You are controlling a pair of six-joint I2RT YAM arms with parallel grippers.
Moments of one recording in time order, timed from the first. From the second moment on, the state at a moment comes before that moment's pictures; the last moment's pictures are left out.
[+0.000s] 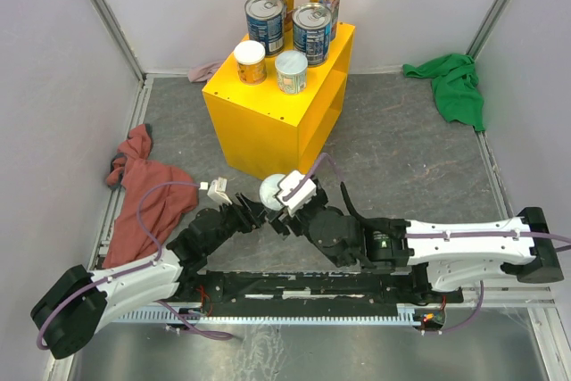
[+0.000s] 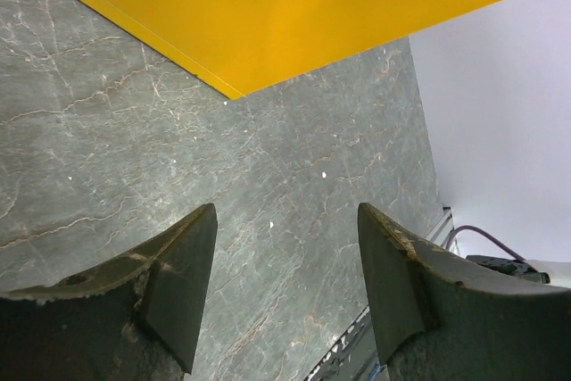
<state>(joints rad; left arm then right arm) -0.78 0.81 0.01 0.57 -0.10 -0.99 1.52 1.18 1.01 -0.10 0.80 0.06</state>
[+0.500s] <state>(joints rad) -0.78 0.79 0.01 0.56 -0.09 -0.99 1.51 1.37 1.43 -0.22 0.83 -0.10</state>
